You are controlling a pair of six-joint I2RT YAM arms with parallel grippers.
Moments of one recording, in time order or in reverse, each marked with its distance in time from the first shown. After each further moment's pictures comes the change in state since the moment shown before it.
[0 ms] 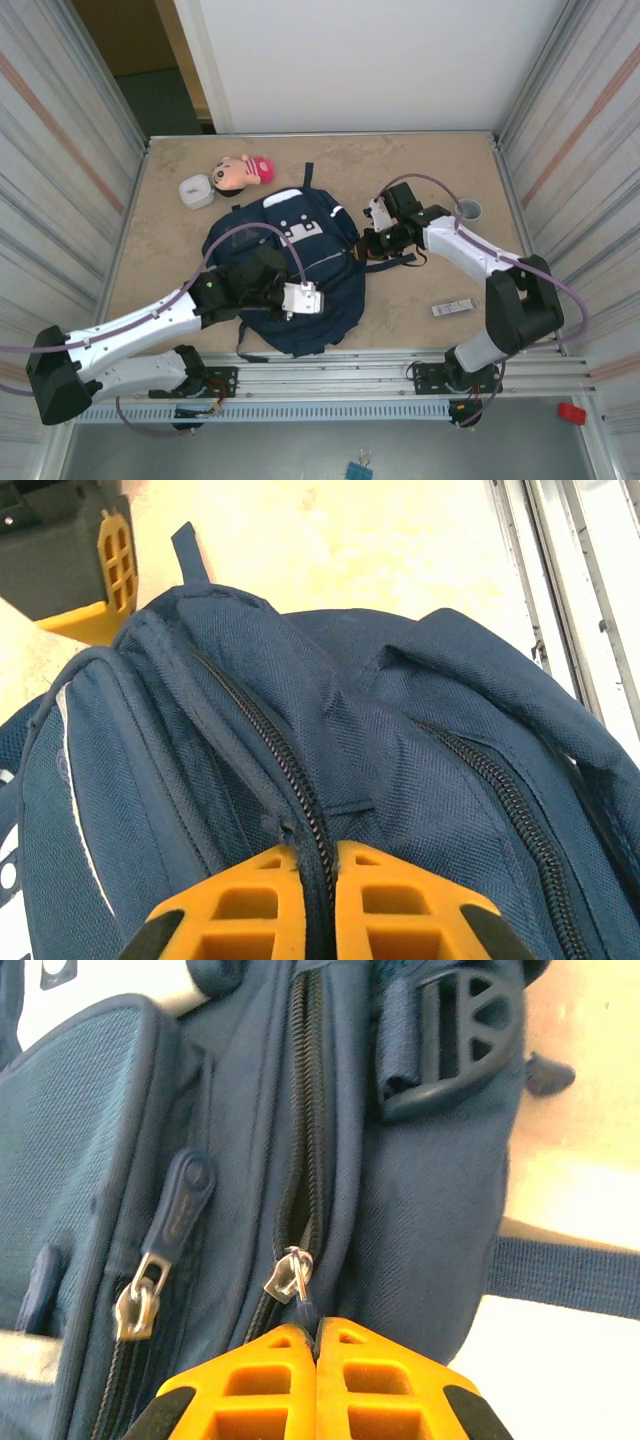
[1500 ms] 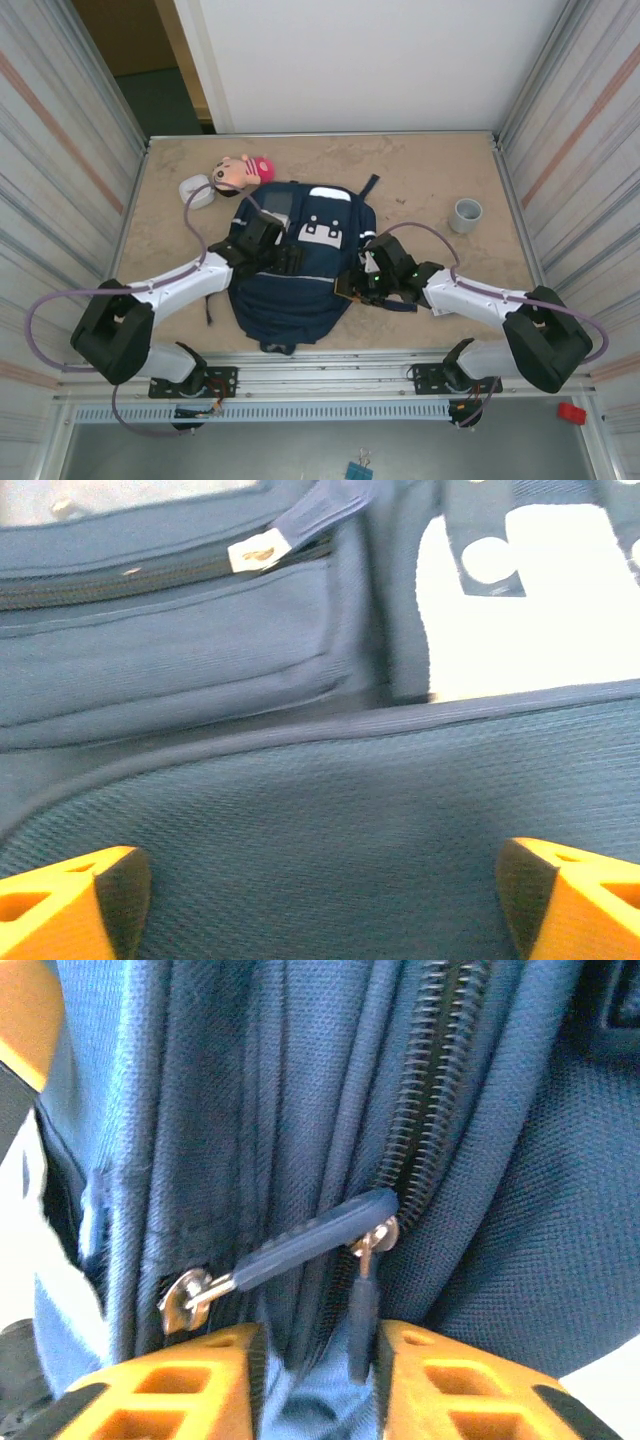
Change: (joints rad) left arm 0.332 0.363 0.061 0.200 -0.319 -1.018; right arm 0.298 -0.256 -0.452 0.464 0.035 0.631
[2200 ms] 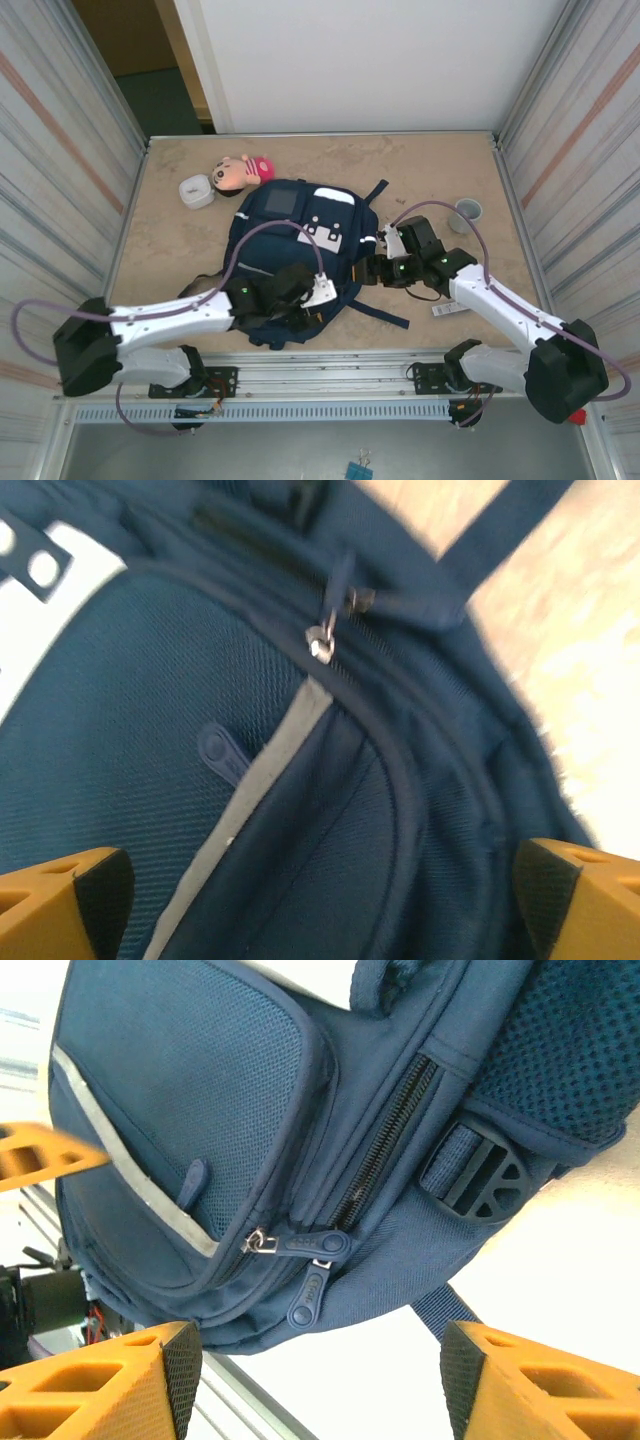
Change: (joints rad) left arm -0.450 -0.119 -0.085 -0.092 -0.101 0.601; right arm -0.211 -0.154 0.110 -0.325 -0.044 -0.449
